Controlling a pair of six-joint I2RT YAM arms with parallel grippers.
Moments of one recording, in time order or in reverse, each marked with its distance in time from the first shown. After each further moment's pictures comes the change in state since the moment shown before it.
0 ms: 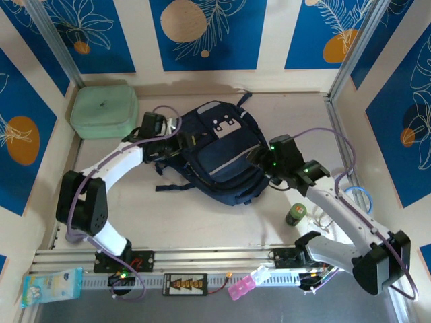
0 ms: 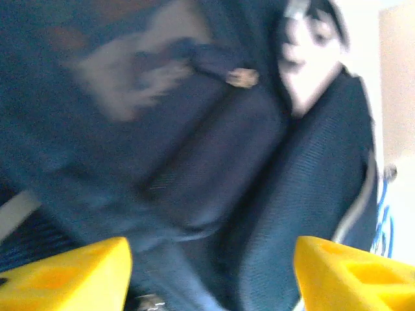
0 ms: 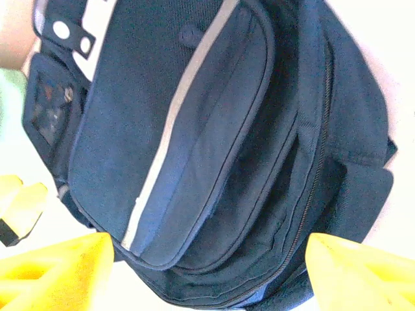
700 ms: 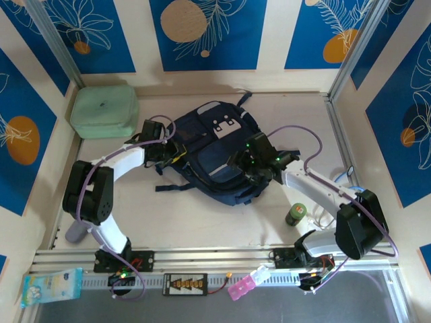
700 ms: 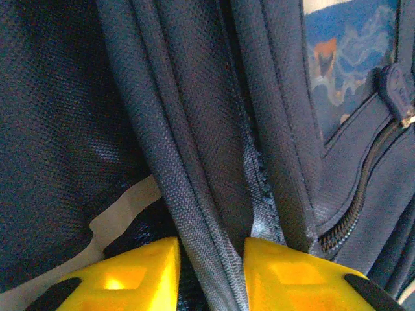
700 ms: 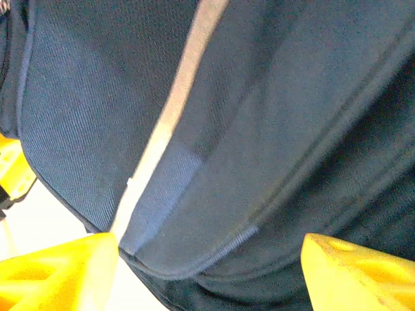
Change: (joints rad) left arm 0.044 0.106 -0.050 0.079 -0.013 -0.166; right arm 0.066 0.293 0.056 0.130 -0.113 0.002
